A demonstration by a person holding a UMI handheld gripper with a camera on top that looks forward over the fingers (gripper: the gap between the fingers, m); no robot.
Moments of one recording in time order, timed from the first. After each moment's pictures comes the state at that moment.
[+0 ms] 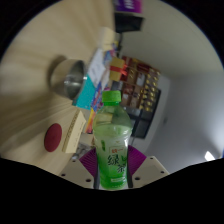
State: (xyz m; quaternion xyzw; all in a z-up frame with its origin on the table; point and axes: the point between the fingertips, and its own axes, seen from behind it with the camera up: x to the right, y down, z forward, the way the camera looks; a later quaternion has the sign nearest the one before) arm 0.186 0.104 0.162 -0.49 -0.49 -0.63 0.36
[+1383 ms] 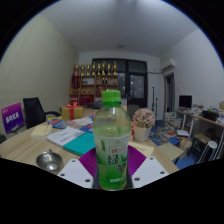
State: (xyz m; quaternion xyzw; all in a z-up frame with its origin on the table) arm 0.202 0.153 0.080 -0.74 0.01 -0.03 0.67
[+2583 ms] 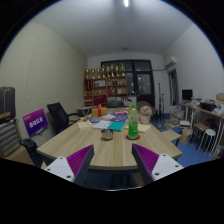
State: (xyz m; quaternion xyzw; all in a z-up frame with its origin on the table) arm 0.104 -0.236 0.122 -0.75 0.00 0.05 0.66
